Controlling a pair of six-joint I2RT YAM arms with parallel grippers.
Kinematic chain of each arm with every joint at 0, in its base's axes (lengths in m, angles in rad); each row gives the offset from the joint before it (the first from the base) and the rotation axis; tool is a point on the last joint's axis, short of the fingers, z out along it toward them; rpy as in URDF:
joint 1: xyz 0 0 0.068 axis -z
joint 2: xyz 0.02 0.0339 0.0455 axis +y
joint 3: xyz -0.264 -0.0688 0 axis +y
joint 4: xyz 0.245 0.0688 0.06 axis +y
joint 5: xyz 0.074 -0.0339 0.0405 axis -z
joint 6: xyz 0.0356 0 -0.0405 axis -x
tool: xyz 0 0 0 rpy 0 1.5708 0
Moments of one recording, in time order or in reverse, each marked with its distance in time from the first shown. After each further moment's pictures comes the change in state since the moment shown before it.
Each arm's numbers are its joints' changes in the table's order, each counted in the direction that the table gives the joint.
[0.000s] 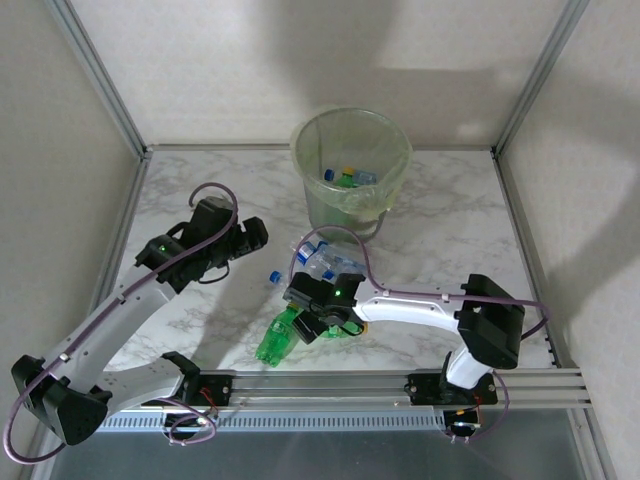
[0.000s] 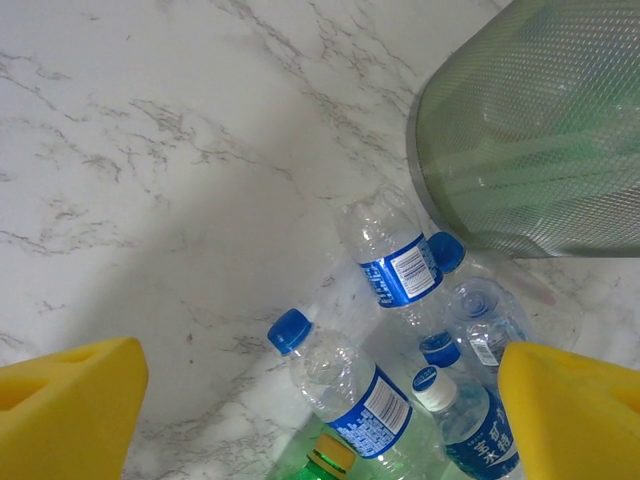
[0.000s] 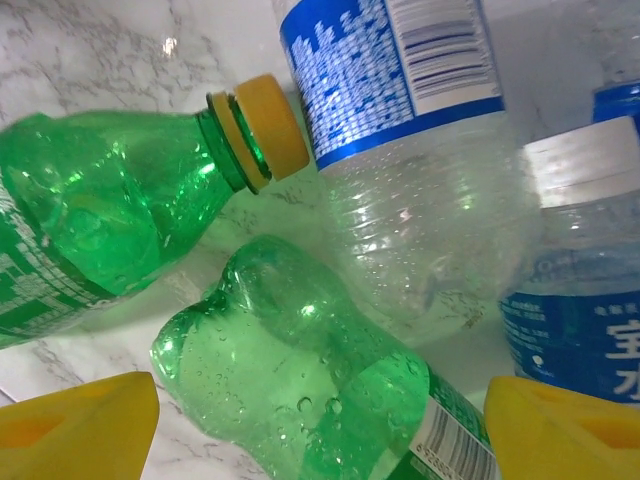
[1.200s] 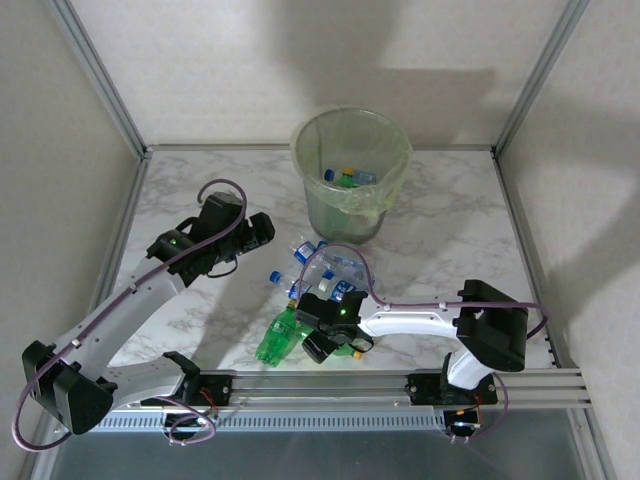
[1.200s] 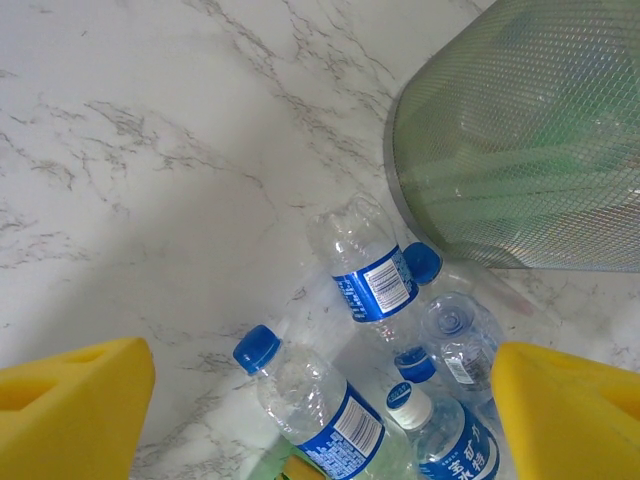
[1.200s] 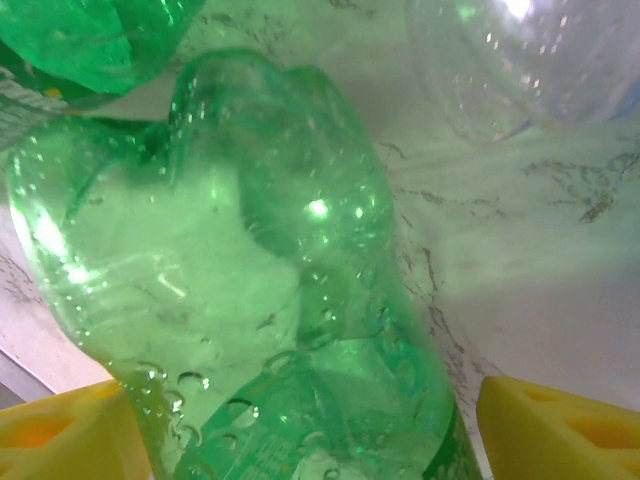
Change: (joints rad) left arm 0.000 0.065 0.002 -0.076 0.027 0.018; right arm -0.056 -0.028 0.155 -0.057 -0.056 -0.049
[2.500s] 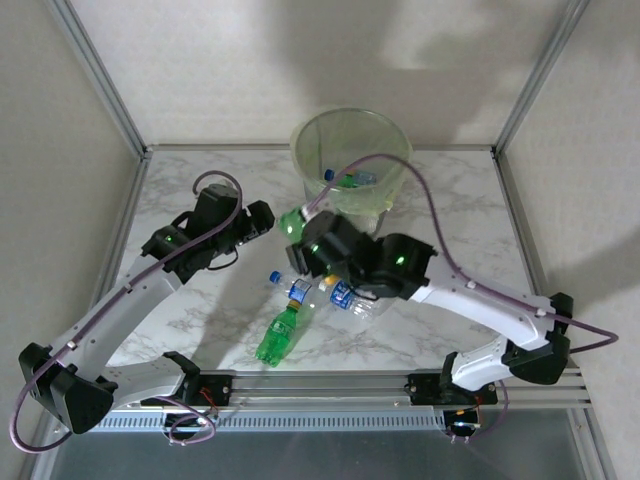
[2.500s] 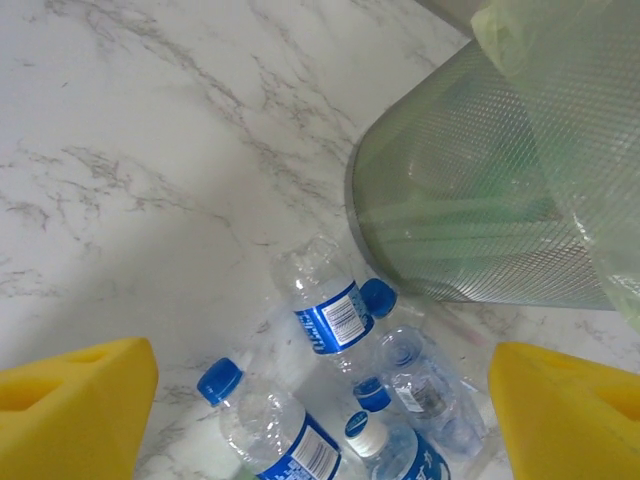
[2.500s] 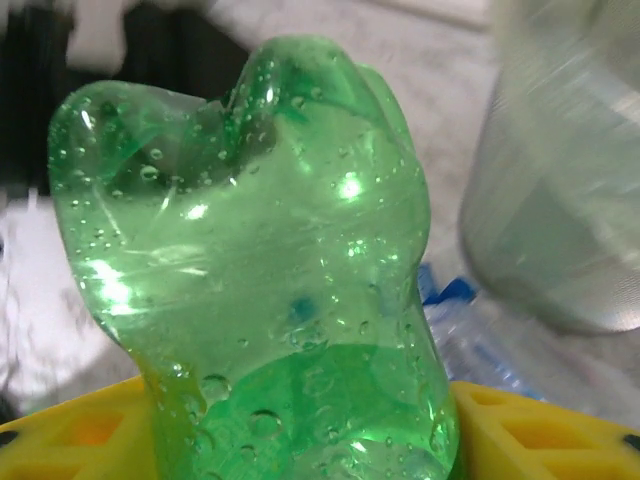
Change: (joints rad) left arm 0.000 0.003 -0.063 -0.029 -0.021 0.019; right arm 0.113 -0.198 -0.658 0.201 0.325 -0.025
